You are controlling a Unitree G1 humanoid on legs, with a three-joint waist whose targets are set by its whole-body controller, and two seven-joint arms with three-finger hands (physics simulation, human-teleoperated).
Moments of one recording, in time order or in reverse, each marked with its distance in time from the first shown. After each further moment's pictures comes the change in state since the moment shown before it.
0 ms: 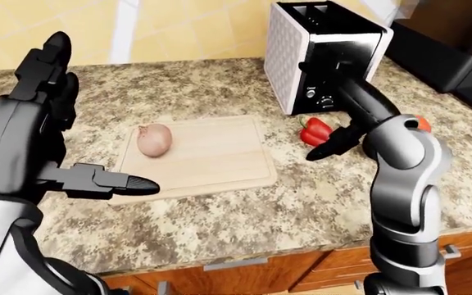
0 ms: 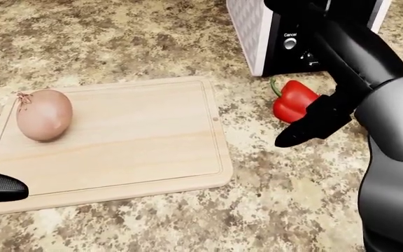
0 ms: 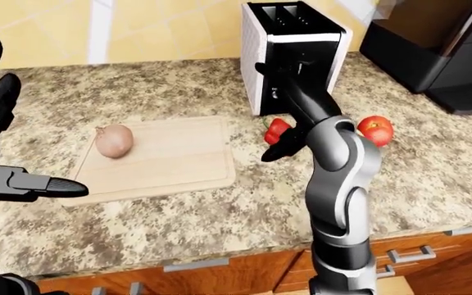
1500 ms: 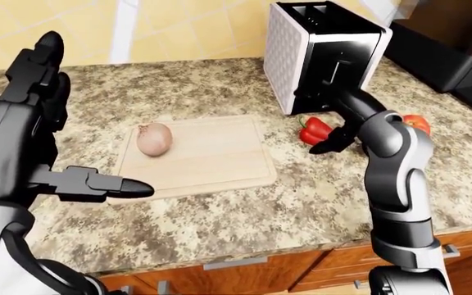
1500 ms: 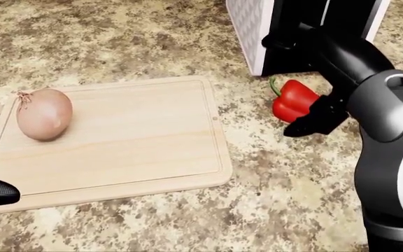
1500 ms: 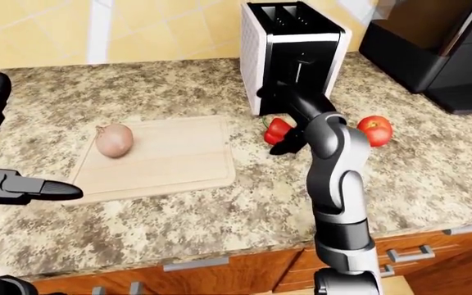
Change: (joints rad) left arm 0.012 -0.002 0.029 0.001 0.042 -0.050 -0.049; right arm -0.038 -0.041 -0.009 0.237 -0.044 -0.119 -0.022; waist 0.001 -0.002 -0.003
